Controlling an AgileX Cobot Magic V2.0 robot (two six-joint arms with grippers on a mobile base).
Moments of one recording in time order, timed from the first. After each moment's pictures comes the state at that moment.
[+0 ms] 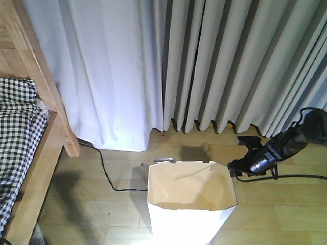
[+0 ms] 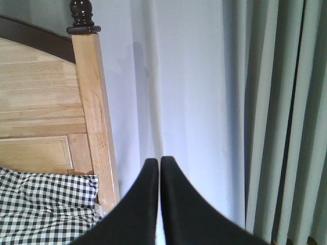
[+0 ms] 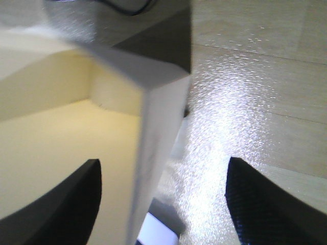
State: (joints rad) left arm 0.01 -0.02 0.03 0.03 0.08 0.00; right arm -0.14 2.82 -1.50 0.85 0.36 -1.08
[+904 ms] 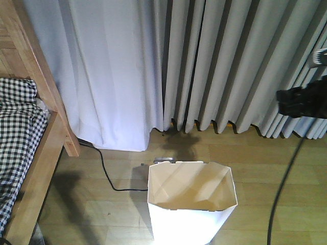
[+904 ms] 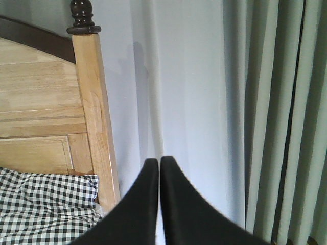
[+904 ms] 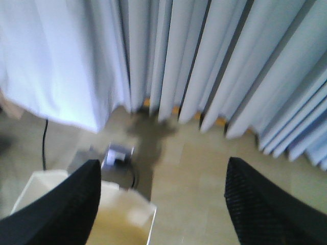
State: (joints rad) left arm 0.01 -0.02 0.03 0.03 0.08 0.00; right arm -0.13 1.23 -0.67 1.02 0.30 -1.26
